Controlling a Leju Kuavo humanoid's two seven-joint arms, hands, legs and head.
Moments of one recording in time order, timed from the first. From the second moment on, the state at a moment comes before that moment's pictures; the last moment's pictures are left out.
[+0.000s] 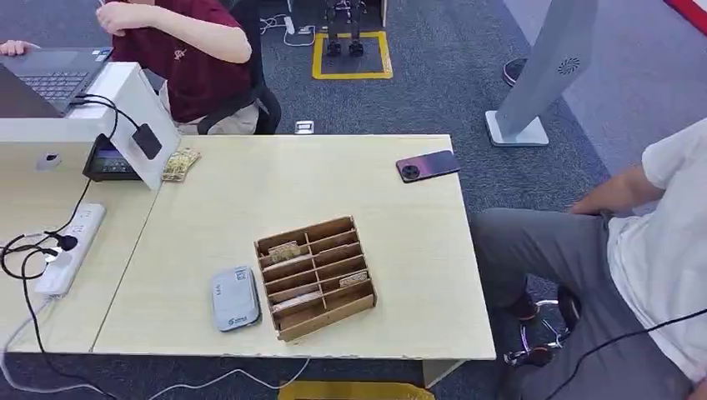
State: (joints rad) left arm 0.01 -0.01 1.25 -1.25 -0.51 0.69 -0.02; right arm 0.00 0.14 -0.97 -0.21 1.54 -0.04 0.03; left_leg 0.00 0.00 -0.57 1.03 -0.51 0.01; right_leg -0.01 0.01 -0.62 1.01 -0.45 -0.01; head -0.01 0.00
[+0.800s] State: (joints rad) left arm -0.09 -0.24 1.24 -0.33 -1.56 0.35 0.04; right arm -0.03 0.18 -1.02 -0.22 1.48 -0.04 0.06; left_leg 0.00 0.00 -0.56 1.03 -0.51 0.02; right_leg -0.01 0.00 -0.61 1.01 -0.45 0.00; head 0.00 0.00
